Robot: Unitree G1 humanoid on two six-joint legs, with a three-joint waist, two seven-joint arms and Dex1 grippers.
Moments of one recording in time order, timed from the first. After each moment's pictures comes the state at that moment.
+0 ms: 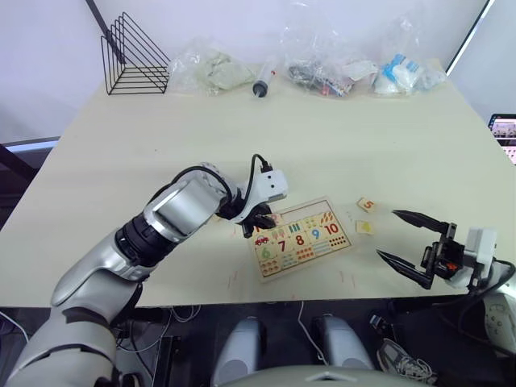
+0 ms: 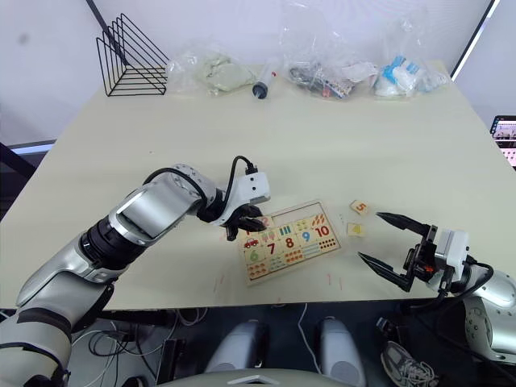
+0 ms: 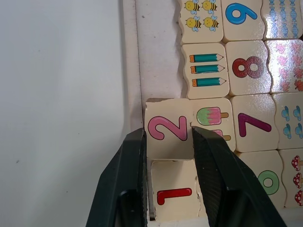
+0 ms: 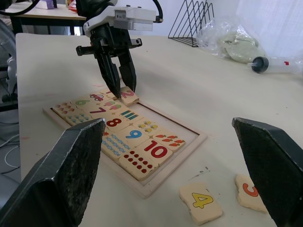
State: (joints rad) left arm -0.86 0.71 -0.64 -0.21 -0.17 1.11 -1.00; right arm 0.12 -0.55 -0.25 -0.07 0.58 -0.22 1.25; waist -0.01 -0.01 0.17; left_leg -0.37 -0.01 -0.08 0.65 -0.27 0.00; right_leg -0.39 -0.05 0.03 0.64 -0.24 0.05
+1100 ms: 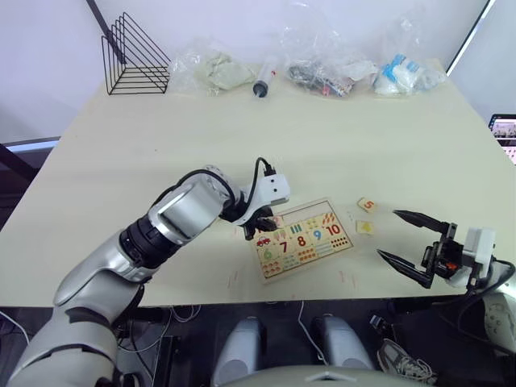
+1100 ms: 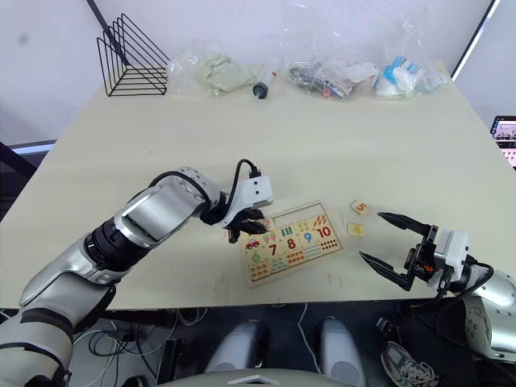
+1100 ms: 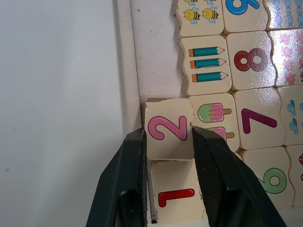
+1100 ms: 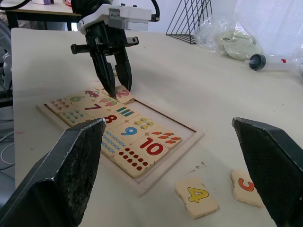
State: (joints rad) left arm -0.86 0.70 -0.67 -0.21 -0.15 1.10 -1.01; right arm 0.11 -0.55 -0.25 -0.04 0.57 -0.25 1.25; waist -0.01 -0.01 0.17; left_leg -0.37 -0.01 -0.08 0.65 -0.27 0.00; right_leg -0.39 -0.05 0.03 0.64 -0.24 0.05
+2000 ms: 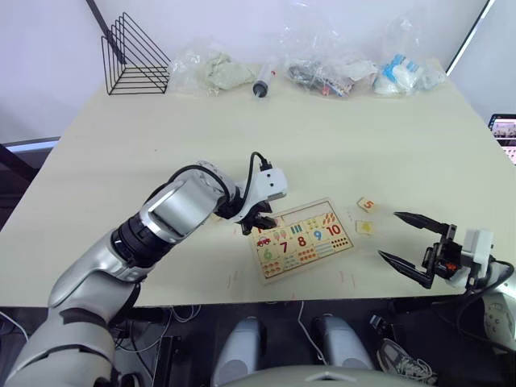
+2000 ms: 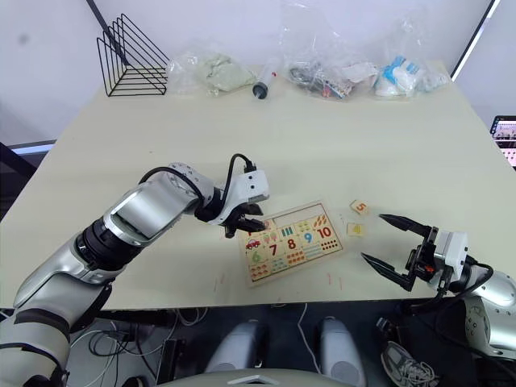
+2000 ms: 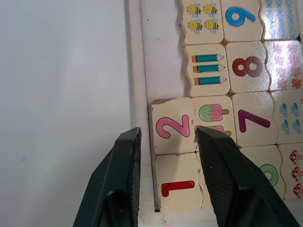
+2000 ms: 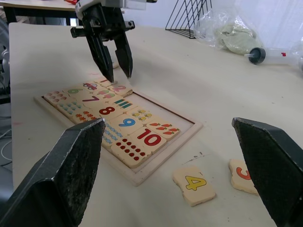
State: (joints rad) left arm -0.86 0.72 -0.60 -0.26 -0.20 1.15 -1.00; right arm 0.10 -0.55 -0.25 0.02 0.56 -0.28 1.28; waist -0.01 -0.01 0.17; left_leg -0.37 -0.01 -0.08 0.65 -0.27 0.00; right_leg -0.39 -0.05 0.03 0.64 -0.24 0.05
